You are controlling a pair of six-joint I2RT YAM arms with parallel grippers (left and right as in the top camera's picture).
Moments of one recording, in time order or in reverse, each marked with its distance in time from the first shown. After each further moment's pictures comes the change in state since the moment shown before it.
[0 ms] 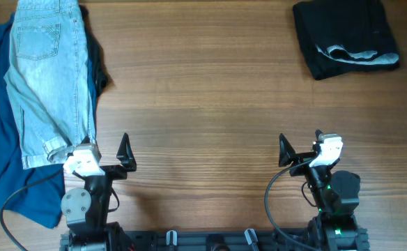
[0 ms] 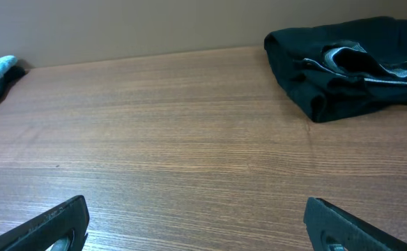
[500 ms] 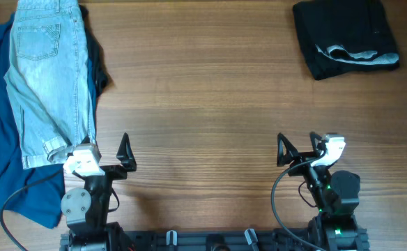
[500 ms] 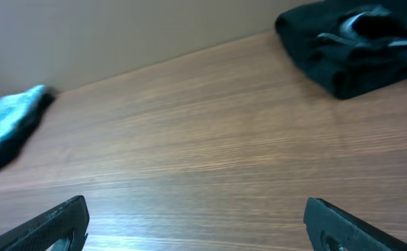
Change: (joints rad) left arm 0.000 0.000 0.000 0.000 0.000 -0.002; right arm 0.000 0.000 0.000 0.000 -0.064 0.201
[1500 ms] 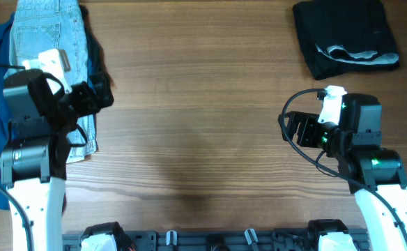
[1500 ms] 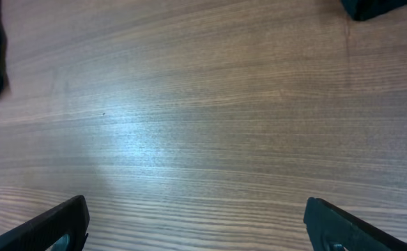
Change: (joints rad) left arm 0.000 1.069 1.062 -0.500 -0.027 -0.025; right arm 0.000 0.715 0.854 -0.774 -0.037 -0.106
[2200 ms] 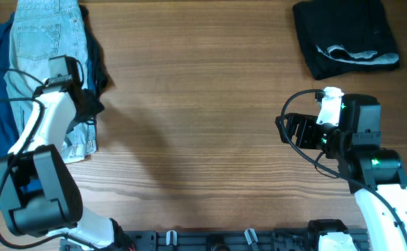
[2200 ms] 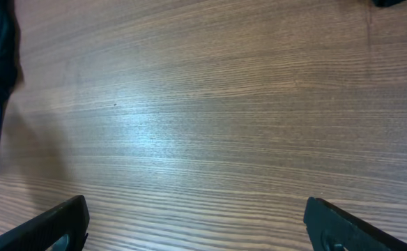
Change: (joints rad) left arm 0.065 0.667 0.009 -0.010 -0.359 -0.219; right arm 0.000 0.002 0.000 -0.018 -0.046 0.000
